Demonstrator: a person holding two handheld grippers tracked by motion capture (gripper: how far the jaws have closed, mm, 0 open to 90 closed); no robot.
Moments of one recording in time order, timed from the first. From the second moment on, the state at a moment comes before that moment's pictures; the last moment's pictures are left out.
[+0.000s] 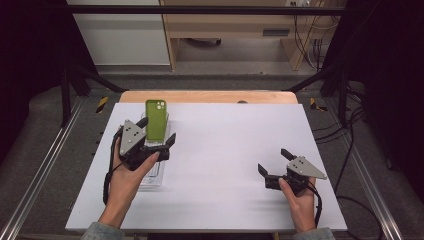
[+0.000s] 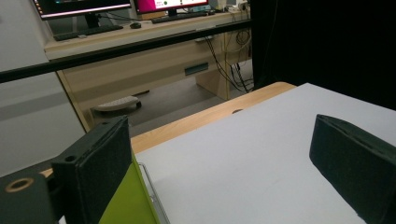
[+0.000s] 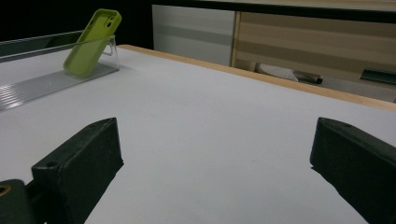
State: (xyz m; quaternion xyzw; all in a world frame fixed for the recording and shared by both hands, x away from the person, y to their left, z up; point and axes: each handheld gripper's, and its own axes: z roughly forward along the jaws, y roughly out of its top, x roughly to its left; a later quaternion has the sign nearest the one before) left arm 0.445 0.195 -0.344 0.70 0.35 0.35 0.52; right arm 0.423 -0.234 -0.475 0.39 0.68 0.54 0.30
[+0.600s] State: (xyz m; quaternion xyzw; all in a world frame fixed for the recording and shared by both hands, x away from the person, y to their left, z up) left arm 0.421 0.218 -0.341 0.67 0.36 0.35 0.55; right arm 0.423 -0.234 -0.475 0.39 0.69 0.54 0.29
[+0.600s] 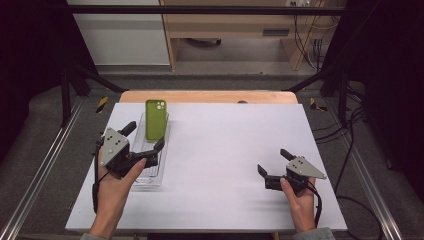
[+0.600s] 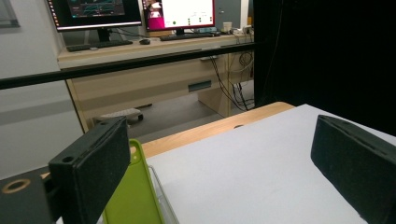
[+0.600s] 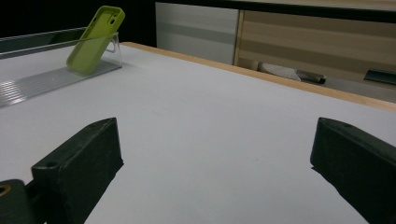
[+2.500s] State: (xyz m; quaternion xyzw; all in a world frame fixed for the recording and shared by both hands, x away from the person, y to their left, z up) left arm 0.379 0.304 -0.378 0.64 0.36 0.38 0.57; right arm 0.409 -0.235 -0.477 0.38 0.69 0.54 0.29
